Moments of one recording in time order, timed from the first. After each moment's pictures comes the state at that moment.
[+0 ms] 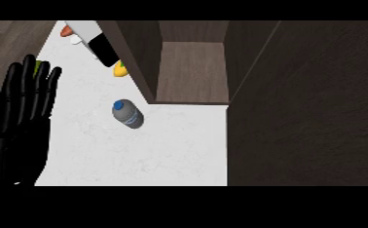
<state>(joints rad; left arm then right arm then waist) 0.00 0.07 -0.01 -2.10 0.01 0.00 -0.01 -0.02 -0.12 0.02 -2.10 0.03 -0.01 -0.01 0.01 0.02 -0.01</state>
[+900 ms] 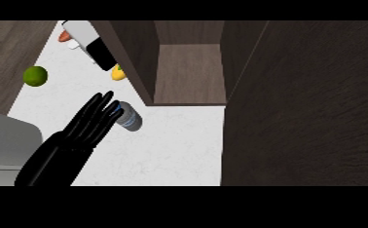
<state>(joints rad) 0.12 0.14 -0.13 -2.04 0.47 -0.28 0.28 0.32 -0.02 0.17 -2.26 -0.21 0.03 0.15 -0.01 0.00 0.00</state>
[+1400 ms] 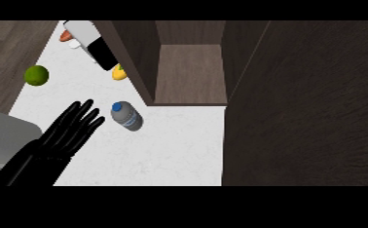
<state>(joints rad) 0.18 0.20 -0.01 -2.04 0.58 -0.40 0.29 0.48 -0.03 0.18 -2.30 -0.26 0.10 0.08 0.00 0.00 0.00</state>
